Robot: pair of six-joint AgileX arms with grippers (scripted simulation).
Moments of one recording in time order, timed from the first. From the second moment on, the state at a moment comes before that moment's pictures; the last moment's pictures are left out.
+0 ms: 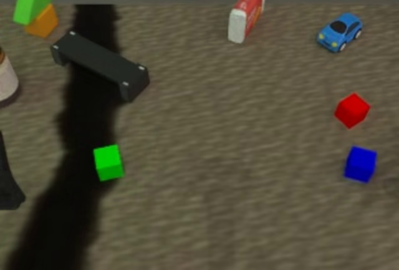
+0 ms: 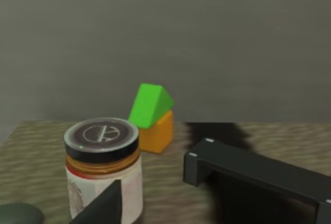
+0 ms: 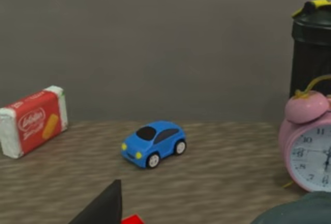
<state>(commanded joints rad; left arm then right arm) 0.00 0.00 0.00 0.00 0.00 0.00 0.00 0.00 0.00 0.00 0.00 0.00</state>
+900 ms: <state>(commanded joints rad) 0.00 0.00 0.00 0.00 0.00 0.00 0.06 0.92 0.80 -0.50 0.00 -0.19</state>
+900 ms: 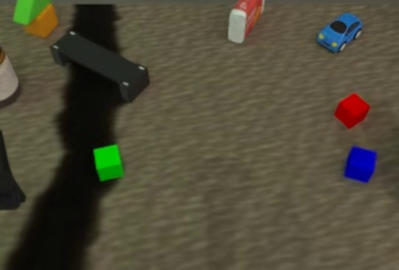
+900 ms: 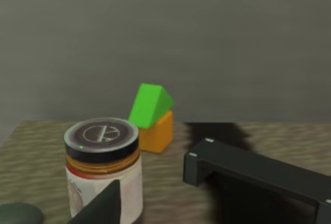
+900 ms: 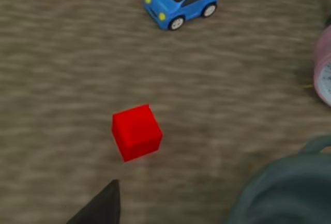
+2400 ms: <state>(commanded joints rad) 0.00 0.00 0.00 0.00 0.00 0.00 0.14 2.34 1.95 -1.19 0.00 -0.45</state>
